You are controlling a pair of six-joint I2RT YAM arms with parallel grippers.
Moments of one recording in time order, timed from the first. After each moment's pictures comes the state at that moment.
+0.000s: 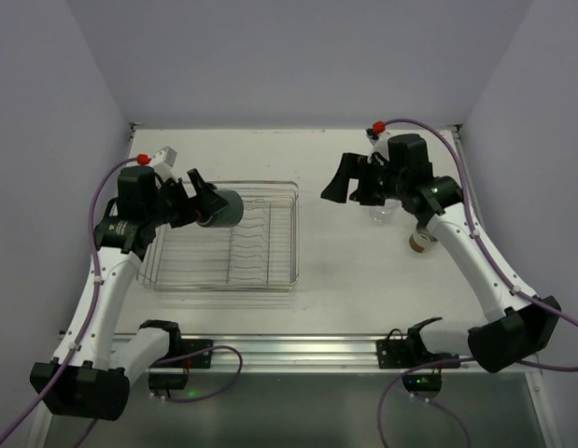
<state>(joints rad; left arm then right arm) -0.09 1.00 1.04 -0.64 0.38 -0.52 0.38 1.28 1.33 -0.68 -0.33 0.47</state>
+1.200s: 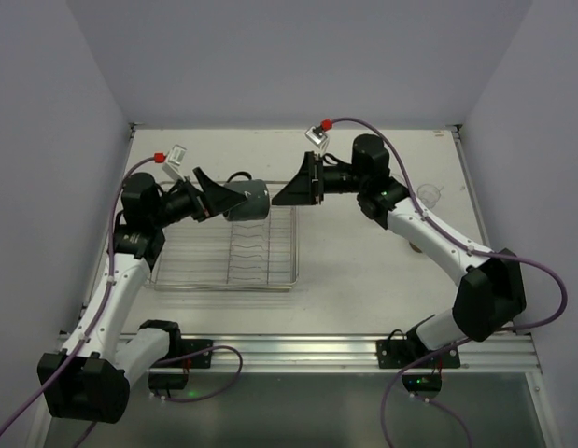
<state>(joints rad) -0.09 0.98 0.82 -0.07 0.80 -0.79 0.53 1.48 1.20 0.16 -0.99 0.92</state>
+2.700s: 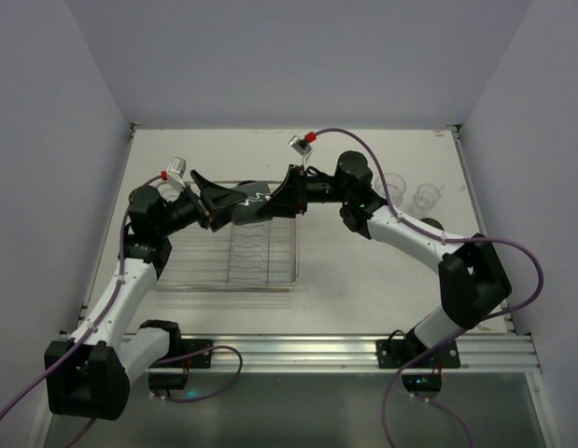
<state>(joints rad) -0.09 1.00 0.65 0.22 0.83 -1.22 0.63 1.58 1.11 0.53 -0.96 0.86</state>
